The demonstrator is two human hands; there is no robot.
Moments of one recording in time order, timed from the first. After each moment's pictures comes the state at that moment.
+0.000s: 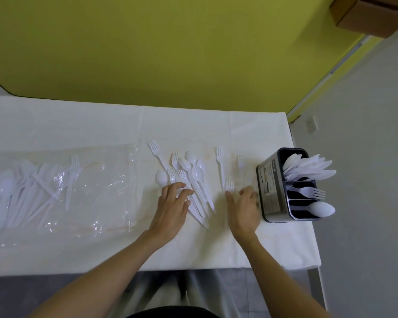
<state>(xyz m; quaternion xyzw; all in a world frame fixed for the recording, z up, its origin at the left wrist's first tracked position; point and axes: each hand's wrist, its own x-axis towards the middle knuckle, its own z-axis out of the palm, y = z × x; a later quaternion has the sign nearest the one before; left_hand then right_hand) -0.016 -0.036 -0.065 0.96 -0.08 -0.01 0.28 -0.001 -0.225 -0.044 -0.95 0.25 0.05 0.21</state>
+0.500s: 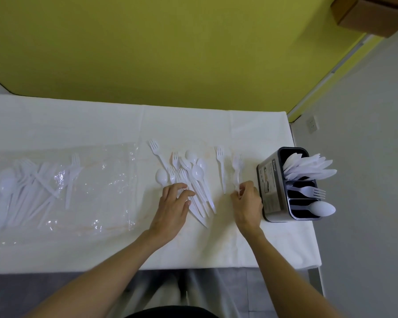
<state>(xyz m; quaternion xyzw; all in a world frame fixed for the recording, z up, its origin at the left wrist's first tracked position) -0.019 -0.036 -0.064 0.95 -0.08 -0.02 0.31 0.011 -0.241 -0.039 -0.93 0.22 0.06 0.28</state>
